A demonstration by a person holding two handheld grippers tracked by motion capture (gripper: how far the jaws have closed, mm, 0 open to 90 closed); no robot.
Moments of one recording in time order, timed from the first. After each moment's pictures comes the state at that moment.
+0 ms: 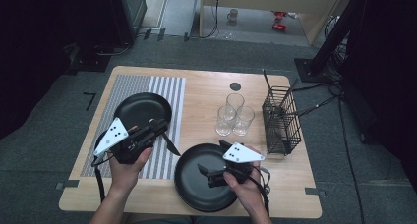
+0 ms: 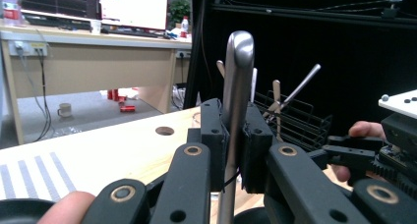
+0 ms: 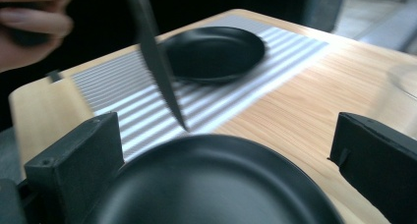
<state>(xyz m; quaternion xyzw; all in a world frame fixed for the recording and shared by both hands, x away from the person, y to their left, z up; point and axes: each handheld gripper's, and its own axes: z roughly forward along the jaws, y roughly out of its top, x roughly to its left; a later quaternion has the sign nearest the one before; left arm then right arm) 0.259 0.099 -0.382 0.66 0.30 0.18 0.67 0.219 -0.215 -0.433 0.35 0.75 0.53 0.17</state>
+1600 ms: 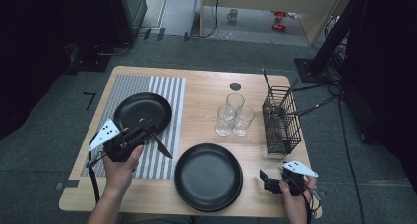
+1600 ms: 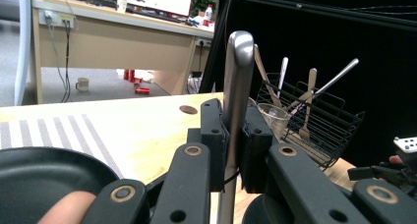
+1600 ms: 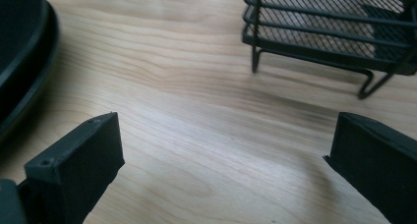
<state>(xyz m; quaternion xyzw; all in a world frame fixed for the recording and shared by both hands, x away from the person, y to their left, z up) 0.273 0.123 -0.413 0.65 0.35 0.16 0.65 0.196 -0.373 -0.523 0.57 0.69 0.38 0.22</state>
